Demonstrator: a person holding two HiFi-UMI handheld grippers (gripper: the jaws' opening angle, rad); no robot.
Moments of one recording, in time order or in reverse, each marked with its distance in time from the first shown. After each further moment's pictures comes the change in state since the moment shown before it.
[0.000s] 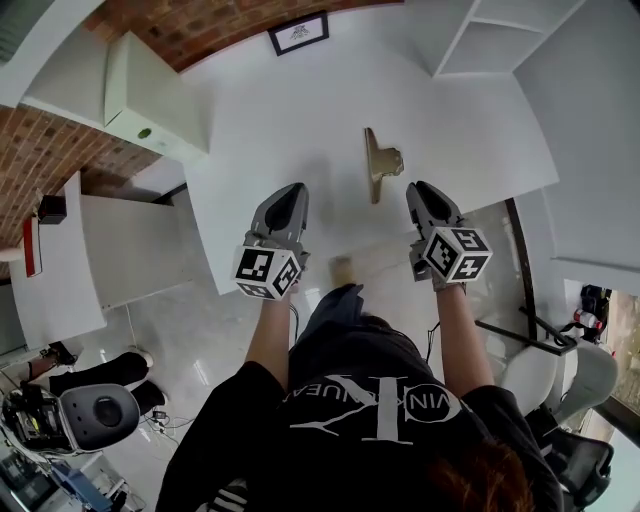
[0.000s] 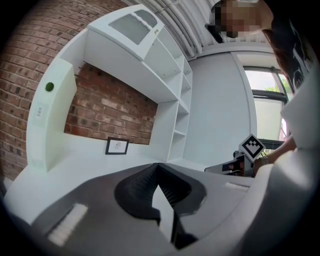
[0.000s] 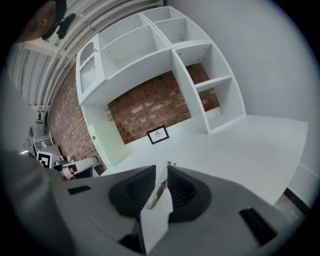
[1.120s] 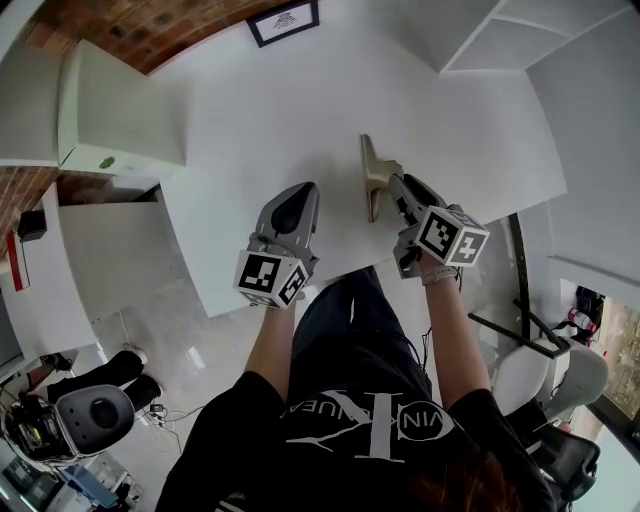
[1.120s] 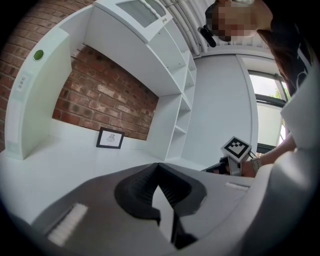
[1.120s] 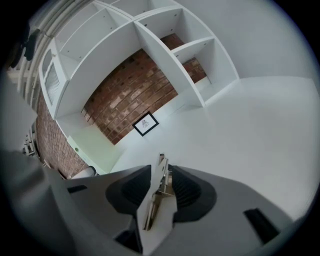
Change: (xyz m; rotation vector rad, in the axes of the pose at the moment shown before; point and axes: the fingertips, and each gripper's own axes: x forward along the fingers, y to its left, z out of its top) left arm 0.066 0.004 -0.017 -0.052 0.020 -0.051; right arm 0.082 -0.031 -0.015 0.274 0.151 -0.016
